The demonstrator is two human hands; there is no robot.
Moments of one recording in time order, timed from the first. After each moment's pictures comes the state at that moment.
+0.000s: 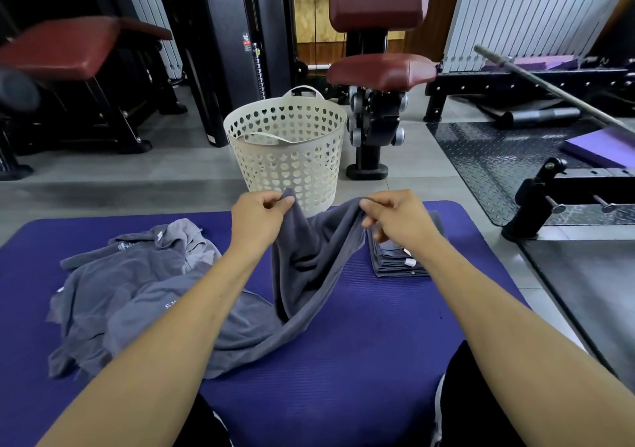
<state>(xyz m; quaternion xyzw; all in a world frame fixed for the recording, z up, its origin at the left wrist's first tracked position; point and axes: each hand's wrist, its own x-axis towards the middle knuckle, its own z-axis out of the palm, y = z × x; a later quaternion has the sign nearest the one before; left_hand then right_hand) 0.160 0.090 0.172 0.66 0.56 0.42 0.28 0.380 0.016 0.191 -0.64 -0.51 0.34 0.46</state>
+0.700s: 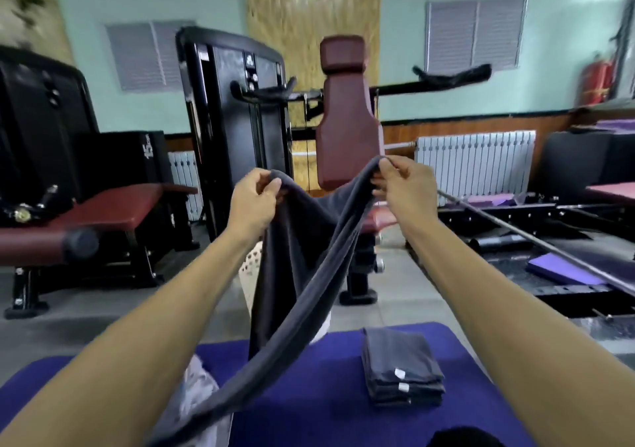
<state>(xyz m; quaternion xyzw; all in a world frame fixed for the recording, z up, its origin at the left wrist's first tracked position) 0.176 0.028 0.441 0.64 0.34 0.62 0.30 0.386 -0.045 0.450 -0.48 -0.47 0.13 0.73</state>
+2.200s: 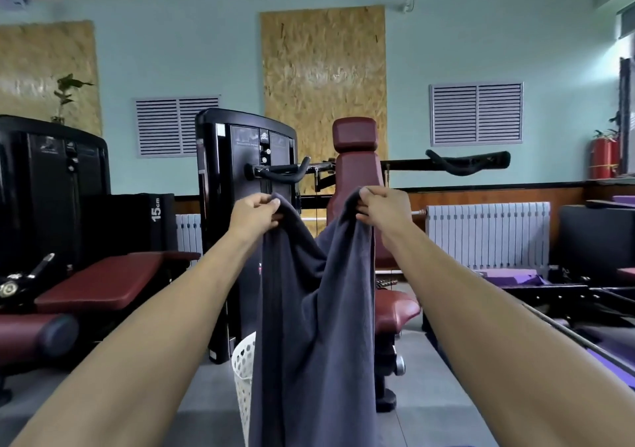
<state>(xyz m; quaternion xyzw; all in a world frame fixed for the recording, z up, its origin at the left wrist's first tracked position) 0.181 0.200 0.600 0.60 0.37 0.62 0.34 0.387 0.116 0.606 -0.47 -0.45 0.20 0.73</state>
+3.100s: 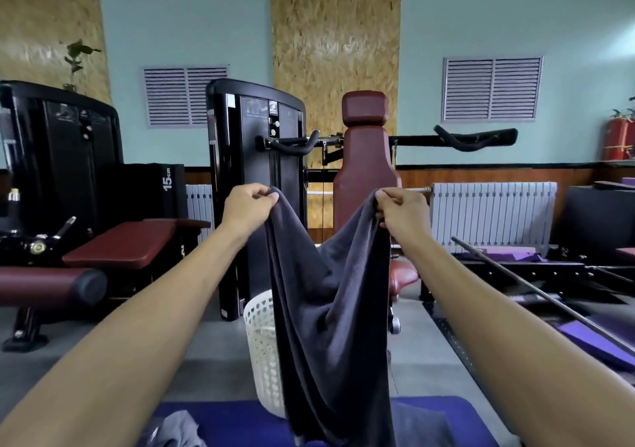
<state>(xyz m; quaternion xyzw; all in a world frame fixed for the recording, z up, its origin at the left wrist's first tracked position) 0.139 0.124 0.563 0.65 0.46 0.58 0.19 0.383 0.043 0.550 -0.55 -0.52 0.07 0.65</state>
